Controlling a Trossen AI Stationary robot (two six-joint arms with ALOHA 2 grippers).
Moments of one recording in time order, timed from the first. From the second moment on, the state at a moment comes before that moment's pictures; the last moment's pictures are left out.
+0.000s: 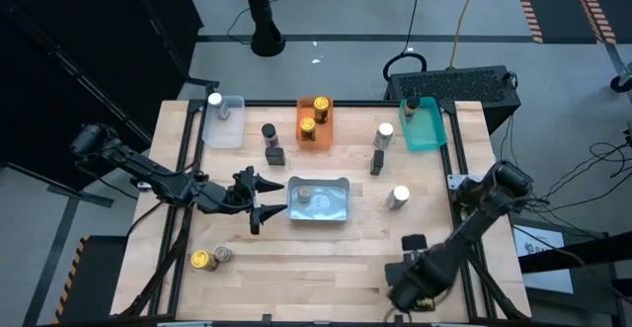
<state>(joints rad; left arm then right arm) -0.40 1.09 0.51 0.38 -0.52 -0.40 0.78 1.79 1.39 -1.21 -0.11 0.76</state>
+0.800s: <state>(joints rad) -0.40 0.86 0.51 0.32 -0.53 -0.20 0.04 1.90 1.61 -1.11 -0.05 -0.06</state>
